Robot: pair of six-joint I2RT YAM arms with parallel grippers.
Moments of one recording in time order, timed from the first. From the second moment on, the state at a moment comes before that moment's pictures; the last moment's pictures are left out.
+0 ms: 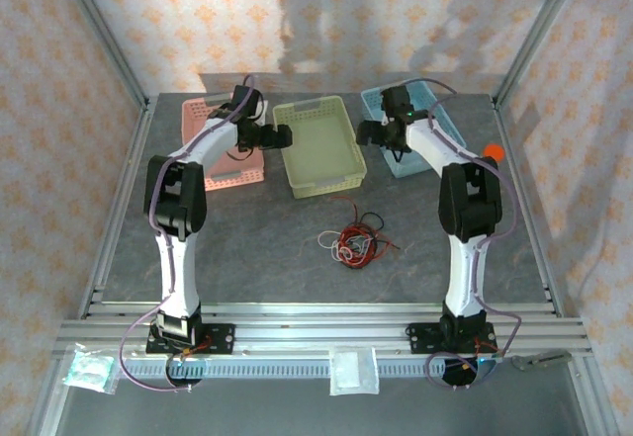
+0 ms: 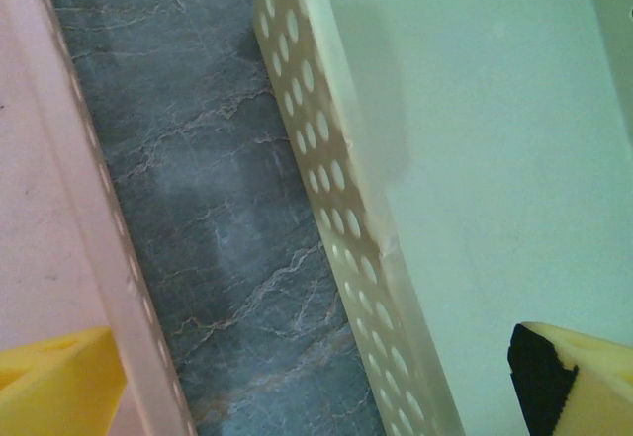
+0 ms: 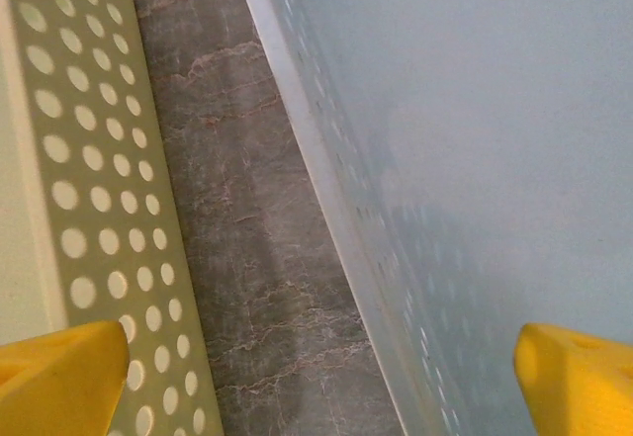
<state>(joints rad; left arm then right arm) -0.16 2.15 1.77 -0.62 0.22 -0.28 0.25 2.12 1.73 -0.61 -0.04 0.33</state>
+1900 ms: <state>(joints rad) -0.28 1.91 1.41 -0.52 0.26 -0.31 0.38 1.85 1.48 -0.57 -0.04 0.44</state>
